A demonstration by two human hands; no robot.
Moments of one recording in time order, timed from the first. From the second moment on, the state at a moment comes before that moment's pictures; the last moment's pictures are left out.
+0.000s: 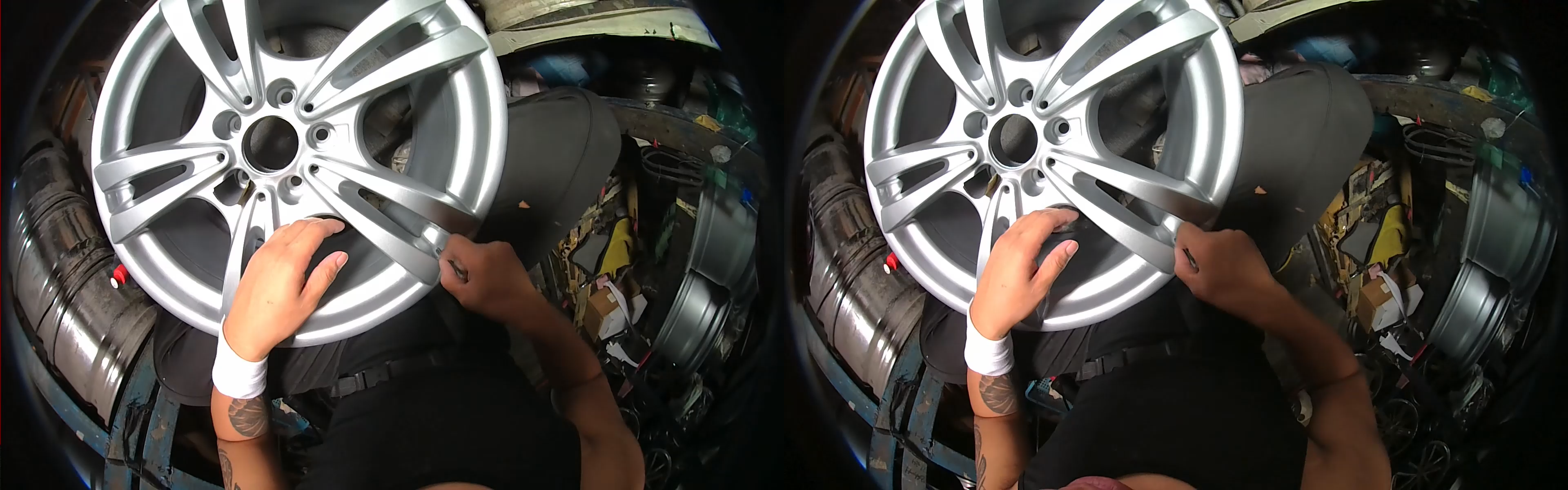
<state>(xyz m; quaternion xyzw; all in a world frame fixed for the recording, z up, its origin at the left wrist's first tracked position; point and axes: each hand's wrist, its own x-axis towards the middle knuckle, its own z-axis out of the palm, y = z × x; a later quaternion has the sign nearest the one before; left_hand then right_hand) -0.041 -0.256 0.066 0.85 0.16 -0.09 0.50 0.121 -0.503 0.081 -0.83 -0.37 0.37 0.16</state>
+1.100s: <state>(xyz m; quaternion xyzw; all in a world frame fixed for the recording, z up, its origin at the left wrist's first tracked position) -0.041 -0.258 0.067 0.86 0.13 -0.08 0.49 0.119 -0.499 0.083 -0.84 -0.36 0.37 0.15</state>
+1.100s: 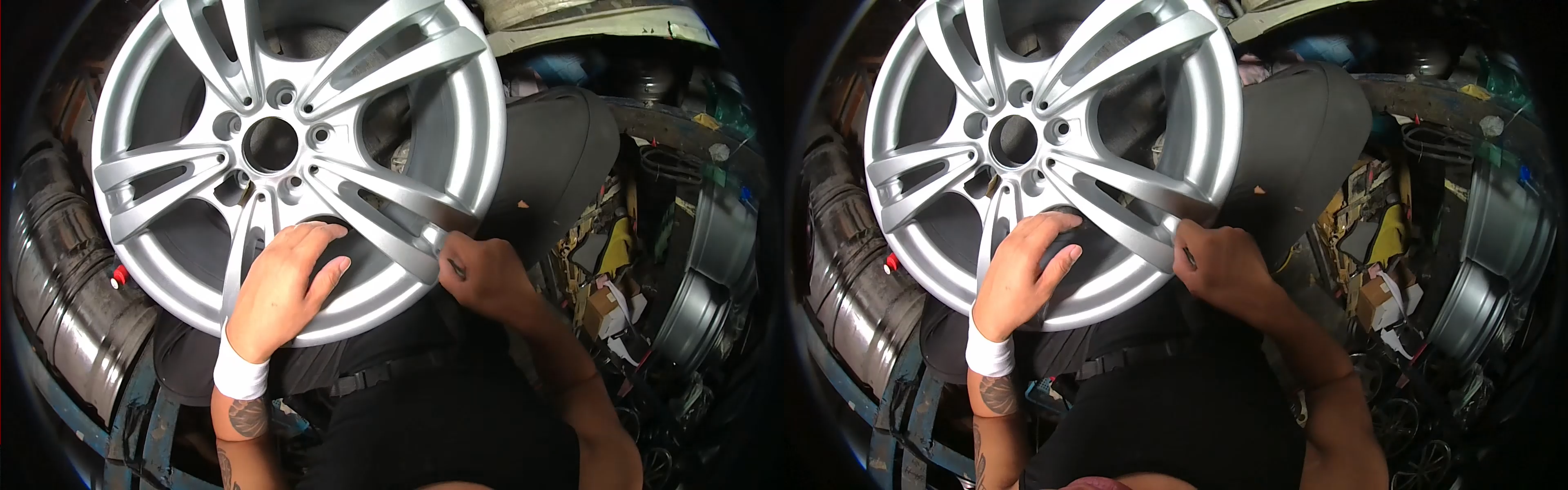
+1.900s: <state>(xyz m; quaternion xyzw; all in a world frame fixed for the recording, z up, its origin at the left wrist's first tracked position) -0.038 -0.281 0.059 0.71 0.15 -0.08 0.68 0.117 -0.487 0.103 -0.82 -0.30 0.37 0.33</state>
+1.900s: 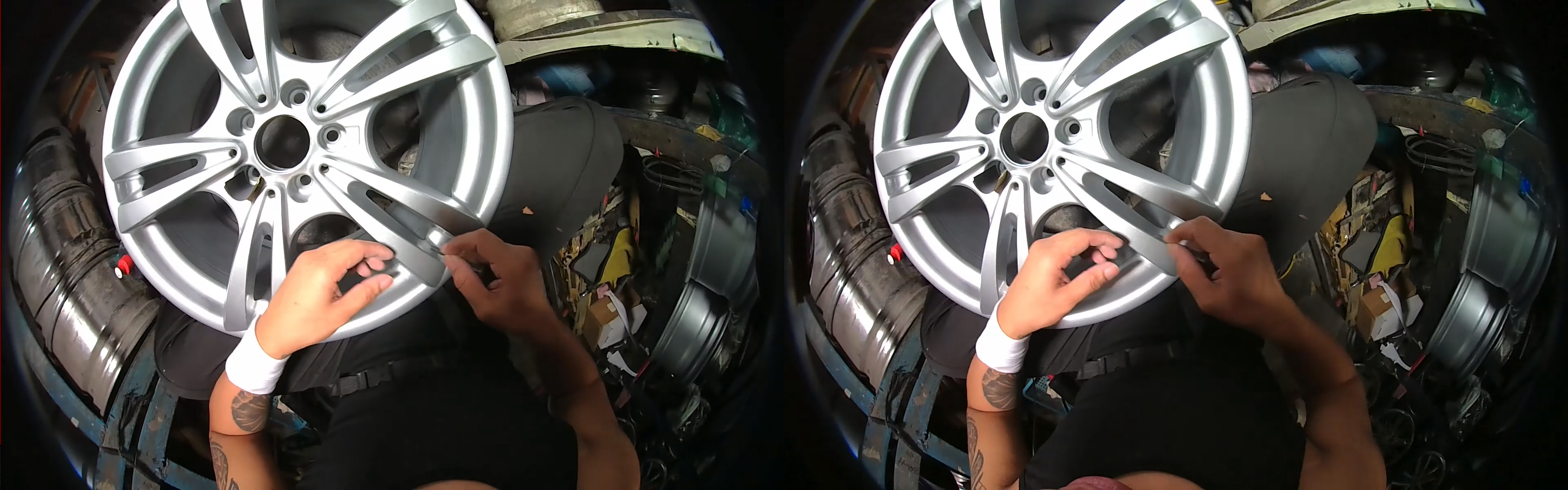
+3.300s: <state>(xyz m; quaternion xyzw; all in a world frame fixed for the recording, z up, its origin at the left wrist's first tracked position) -0.056 -0.329 0.048 0.43 0.26 -0.13 0.85 0.089 -0.523 0.073 -0.71 -0.57 0.20 0.36</state>
